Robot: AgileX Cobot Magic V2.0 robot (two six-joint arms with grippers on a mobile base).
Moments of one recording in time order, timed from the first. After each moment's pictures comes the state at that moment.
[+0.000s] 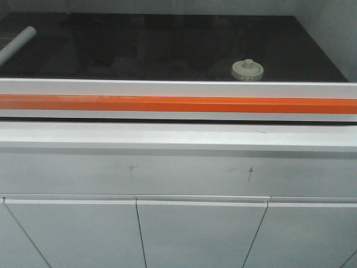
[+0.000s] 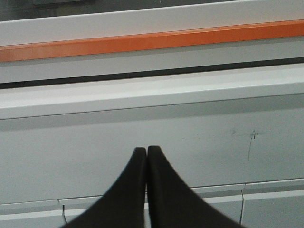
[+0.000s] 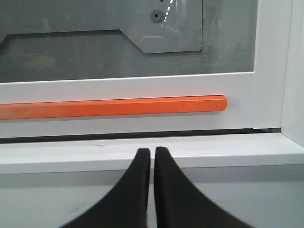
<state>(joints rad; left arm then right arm) -0.02 -0.01 0.03 0.06 0.18 0.01 -0.03 -0.01 0.03 -0.09 0.00 0.09</state>
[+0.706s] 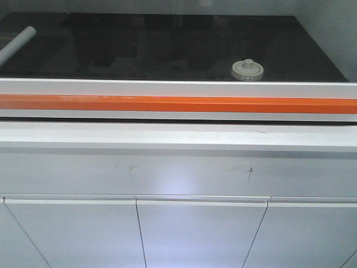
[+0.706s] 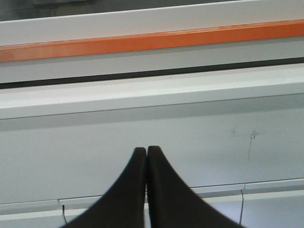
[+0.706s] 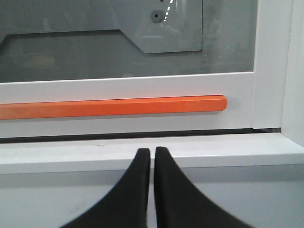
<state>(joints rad) -0.02 -0.01 0.03 0.06 0.18 0.01 -0.03 -0.01 0.03 -0.09 0.00 0.09</state>
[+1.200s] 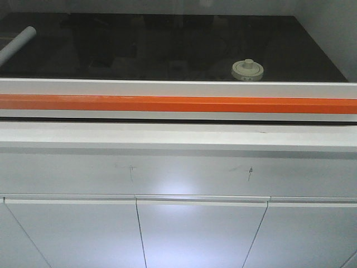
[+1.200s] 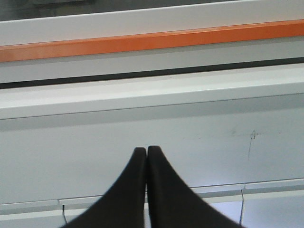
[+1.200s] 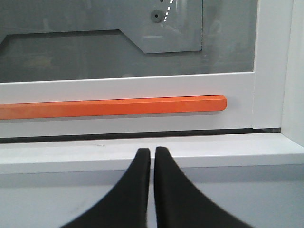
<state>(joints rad) -0.02 -0.01 0.03 0.06 0.18 0.01 -0.03 -0.01 0.03 -0.09 0.00 0.09</state>
